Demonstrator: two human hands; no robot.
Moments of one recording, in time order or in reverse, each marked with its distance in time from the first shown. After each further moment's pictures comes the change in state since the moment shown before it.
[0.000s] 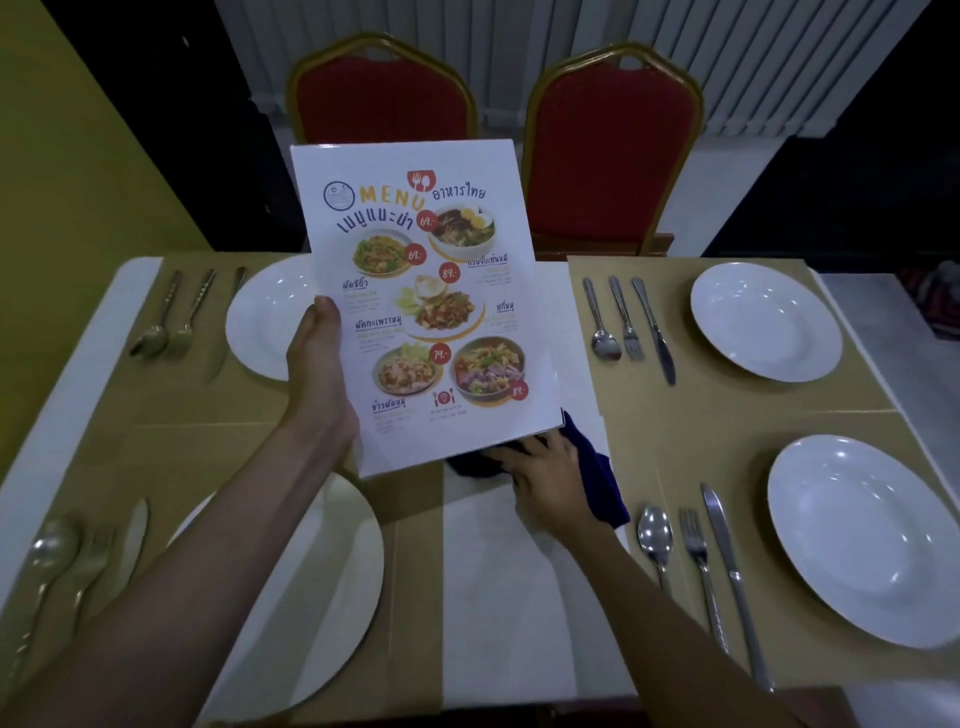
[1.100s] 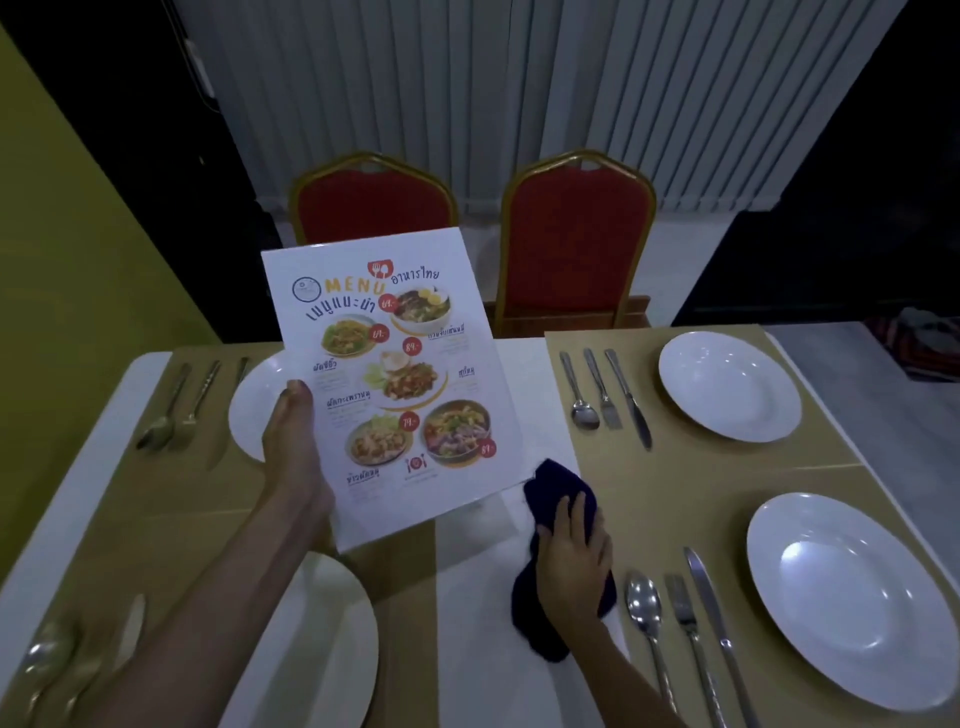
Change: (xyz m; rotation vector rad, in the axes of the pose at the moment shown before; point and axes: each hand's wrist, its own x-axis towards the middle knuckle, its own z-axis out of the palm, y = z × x) left_hand -0.002 0.030 0.005 0.030 0.005 0.019; right_hand -0.013 -0.018 -0.024 -0.062 0.138 0.669
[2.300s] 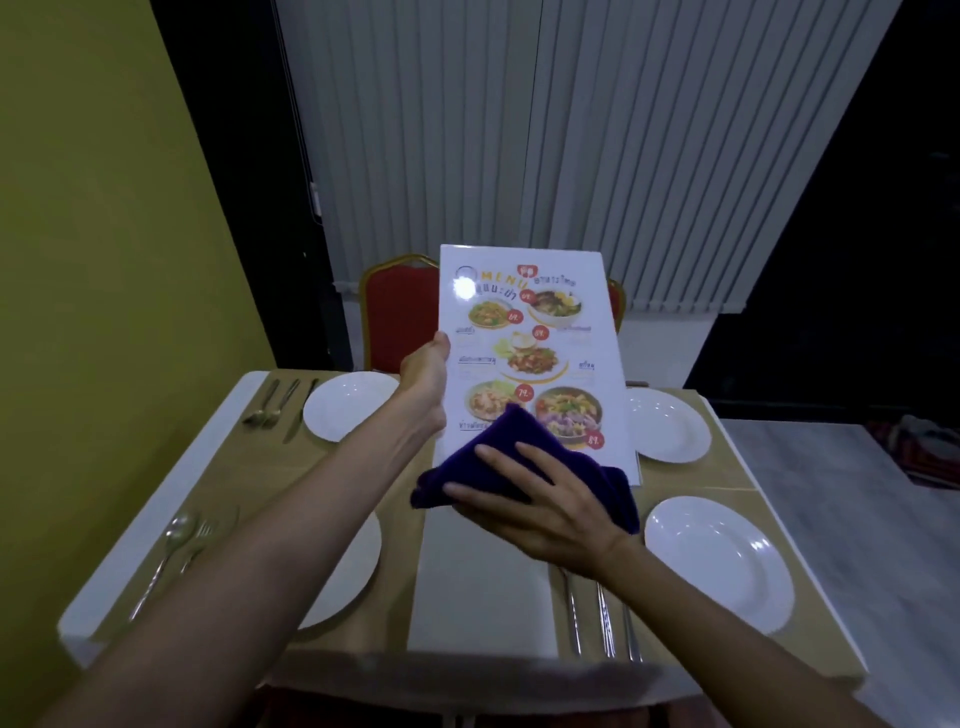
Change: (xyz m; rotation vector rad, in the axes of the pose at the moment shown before) left_hand -0.226 0.083 0.118 0.147 -0.130 -0.119; right_hand -0.098 0.012 -0.266 -0.339 0.698 -1.667
